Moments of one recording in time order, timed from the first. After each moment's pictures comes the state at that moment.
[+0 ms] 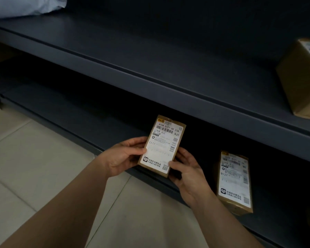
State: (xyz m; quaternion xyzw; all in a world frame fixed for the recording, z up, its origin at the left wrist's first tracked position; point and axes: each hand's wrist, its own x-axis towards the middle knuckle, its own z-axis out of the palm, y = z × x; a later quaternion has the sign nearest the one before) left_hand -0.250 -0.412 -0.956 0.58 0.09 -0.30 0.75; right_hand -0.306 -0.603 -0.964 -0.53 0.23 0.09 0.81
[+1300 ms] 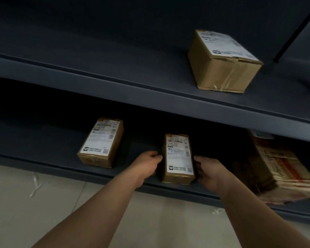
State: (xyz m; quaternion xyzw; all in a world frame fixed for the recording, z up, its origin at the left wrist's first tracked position) left_hand -0.291 -0.590 -0.981 0.71 0.03 -0.36 0.61; right_hand -0.368 -0.749 -0.946 -0.59 0.47 0.01 0.65
